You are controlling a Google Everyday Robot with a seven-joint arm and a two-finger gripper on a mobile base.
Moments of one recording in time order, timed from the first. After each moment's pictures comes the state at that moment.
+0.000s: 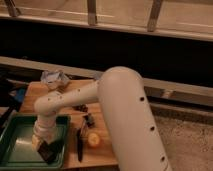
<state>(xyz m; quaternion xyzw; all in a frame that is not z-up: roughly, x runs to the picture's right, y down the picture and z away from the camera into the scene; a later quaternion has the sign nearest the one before) -0.304 0.277 0.731 -0.54 0.04 0.39 0.75</state>
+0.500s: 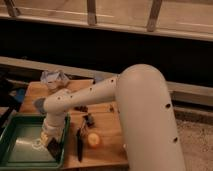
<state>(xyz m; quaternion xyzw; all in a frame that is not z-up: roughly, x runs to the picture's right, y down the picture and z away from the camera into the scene) -0.272 0.245 0.725 -0.50 0.03 0.40 0.77</state>
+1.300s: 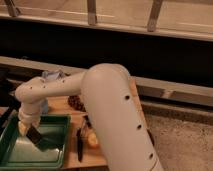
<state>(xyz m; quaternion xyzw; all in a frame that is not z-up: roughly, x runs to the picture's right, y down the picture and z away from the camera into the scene) -0.388 0.199 0.728 -0.49 -0.03 0.32 0.81</state>
